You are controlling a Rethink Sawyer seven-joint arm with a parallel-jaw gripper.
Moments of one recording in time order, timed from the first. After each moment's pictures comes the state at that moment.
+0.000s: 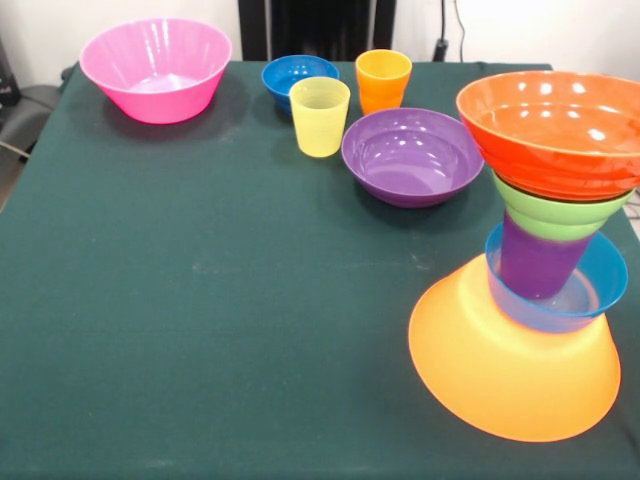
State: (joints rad) arm 0.47 -0.35 -0.39 0.88 -0.28 0.90 2.07
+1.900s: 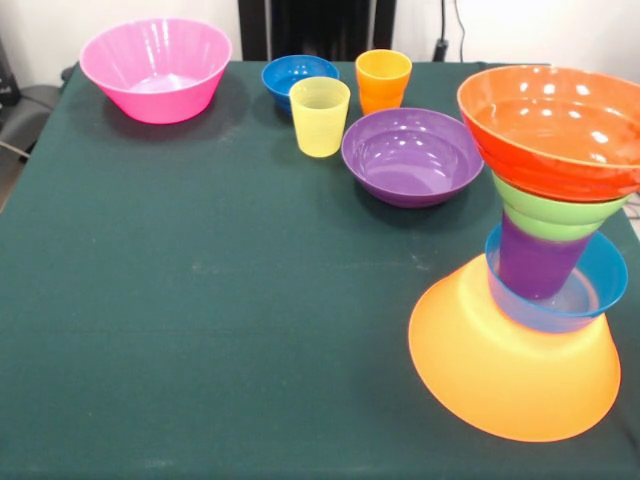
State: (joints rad) arm 0.45 -0.36 -0.36 0.87 -0.28 0.93 2.07
